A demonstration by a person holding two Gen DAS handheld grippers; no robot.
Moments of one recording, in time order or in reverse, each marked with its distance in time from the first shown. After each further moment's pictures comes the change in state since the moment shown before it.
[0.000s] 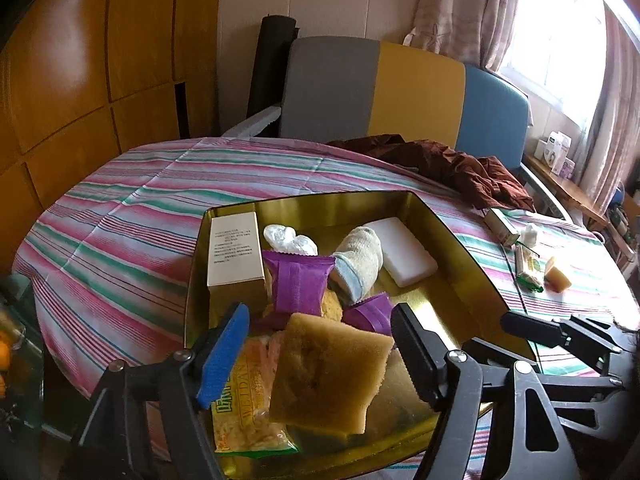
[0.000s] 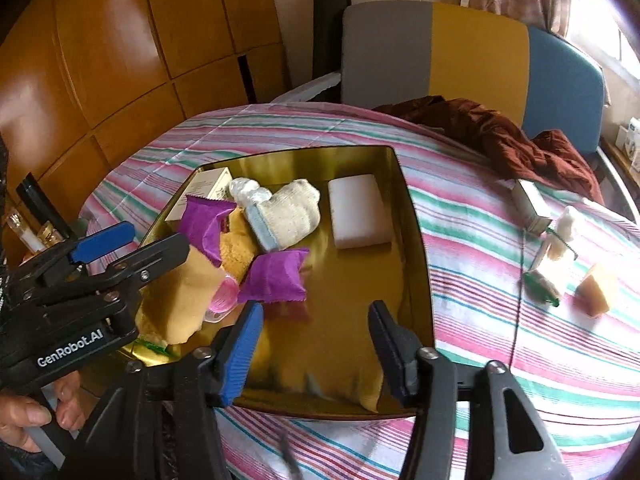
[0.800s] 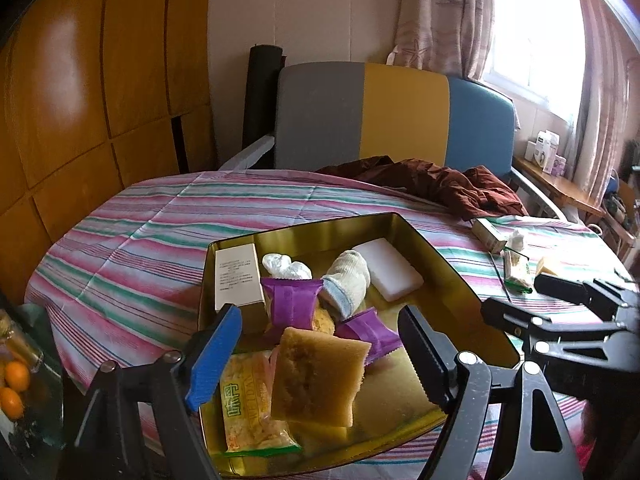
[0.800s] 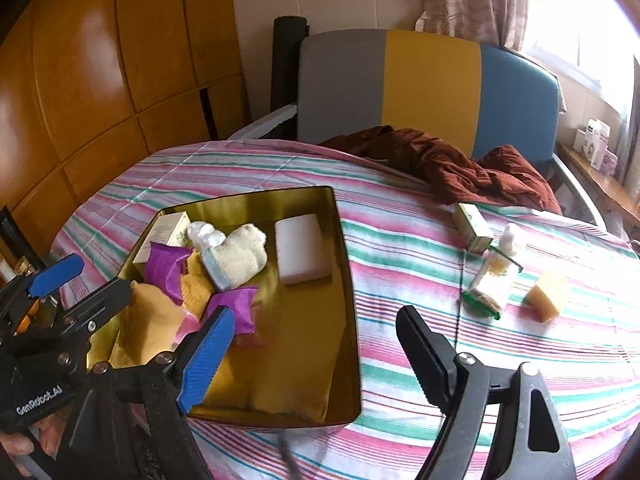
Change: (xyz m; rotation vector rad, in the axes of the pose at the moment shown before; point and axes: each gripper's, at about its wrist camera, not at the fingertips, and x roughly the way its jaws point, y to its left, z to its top) left arm -0.032 -0.015 0.002 0.074 -0.089 0.012; right arm -0.034 -0.023 0.012 0.058 -0.104 -0.140
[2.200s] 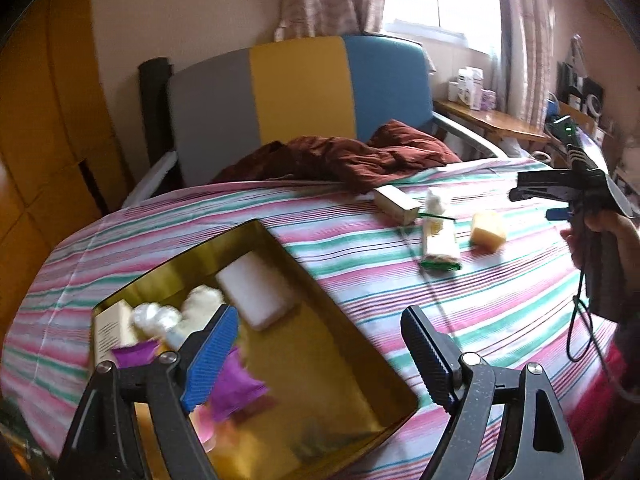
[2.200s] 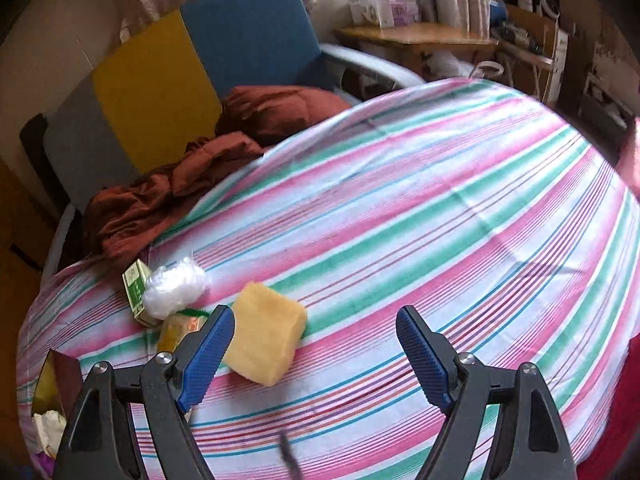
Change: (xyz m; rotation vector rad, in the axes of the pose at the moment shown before) left arm 0.047 -0.140 0.029 0.275 0.087 -0.190; right arm 0.026 -0.327 -0.005 0.710 0.115 -0.354
